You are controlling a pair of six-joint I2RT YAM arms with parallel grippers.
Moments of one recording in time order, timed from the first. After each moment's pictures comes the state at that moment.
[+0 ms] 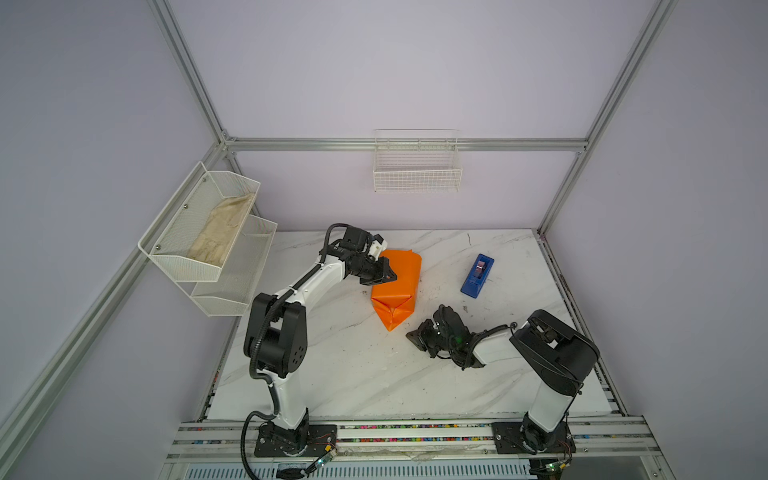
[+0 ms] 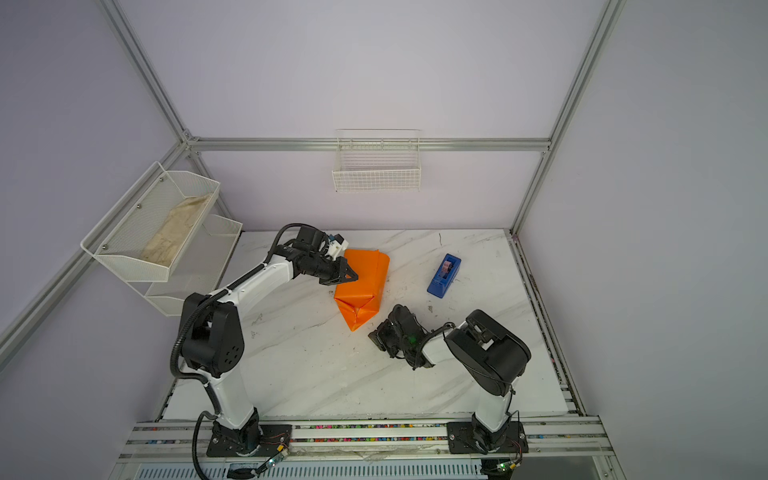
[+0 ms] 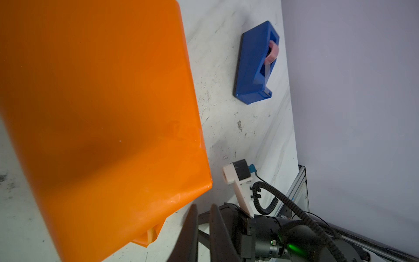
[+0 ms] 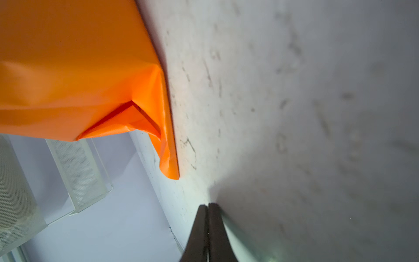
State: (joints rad) left arm -0.34 1.91 1.57 -0.67 0.61 -0.36; right arm 0.75 1.79 0.63 0.53 -0.26 1.53
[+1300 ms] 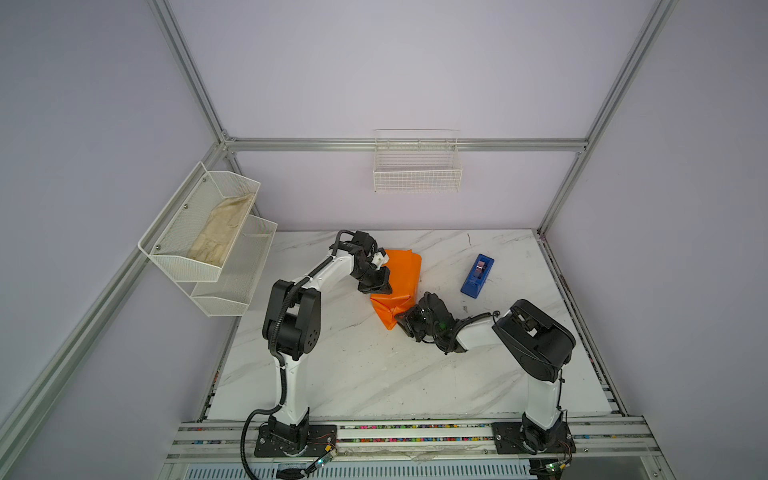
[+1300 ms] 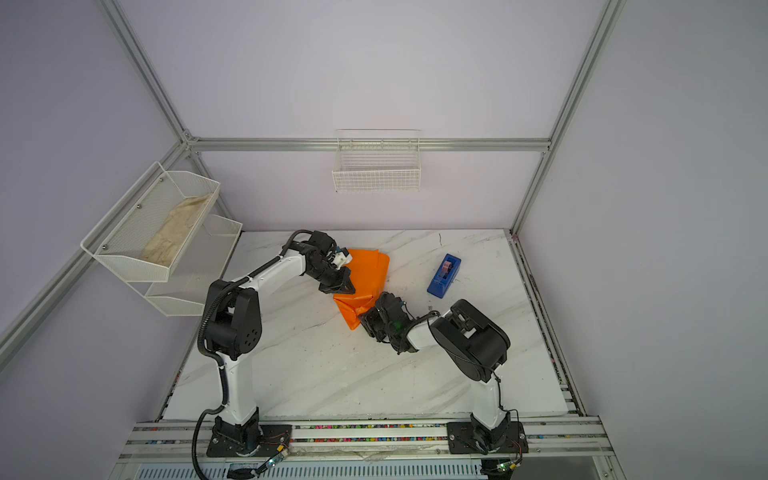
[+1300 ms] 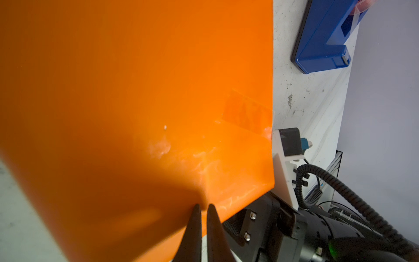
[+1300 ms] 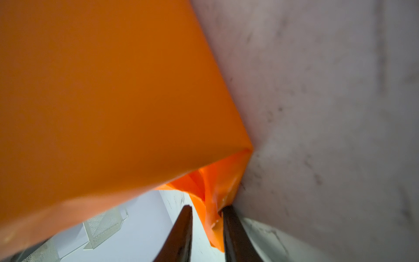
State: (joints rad) left arm -0.34 2.06 1.69 -0.89 0.54 -0.25; right arm 0.75 1.93 0.84 0.47 -0.16 1.60
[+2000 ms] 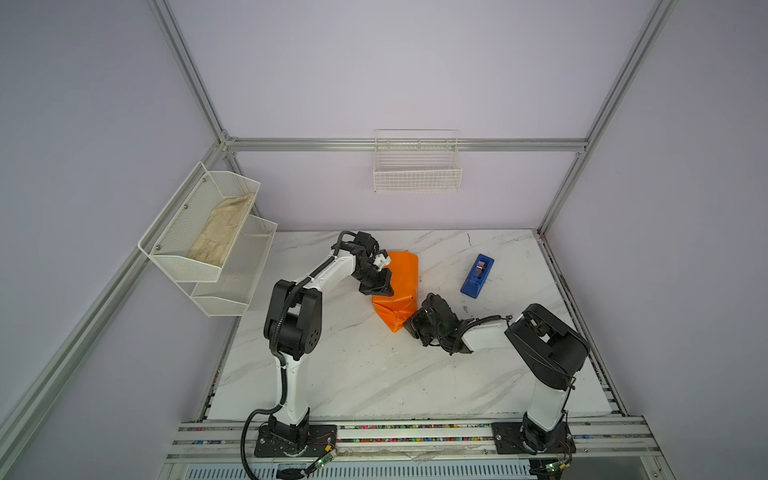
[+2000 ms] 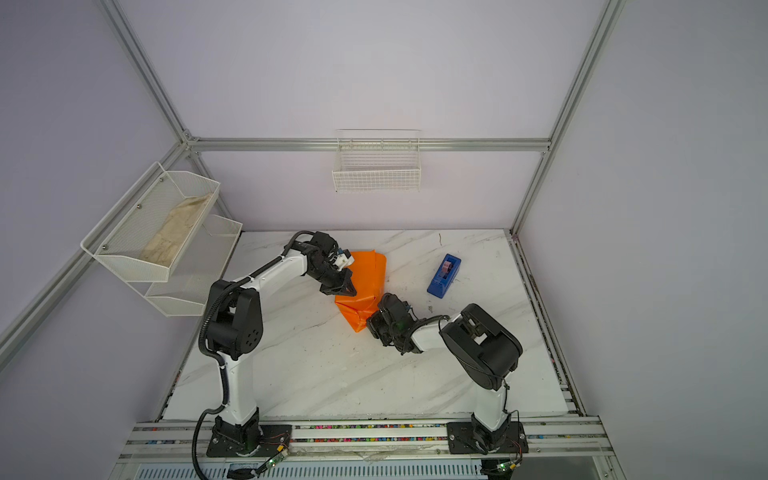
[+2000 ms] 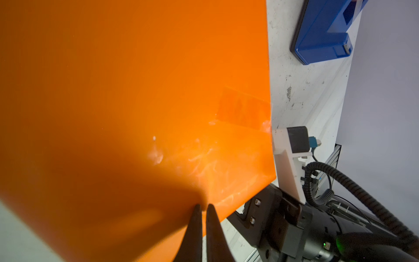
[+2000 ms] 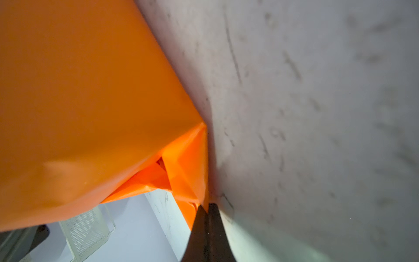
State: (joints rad) left arm -0.36 2.06 1.70 -0.93 0.55 -0.23; right arm 0.75 1.80 0.78 0.34 -0.15 1.61
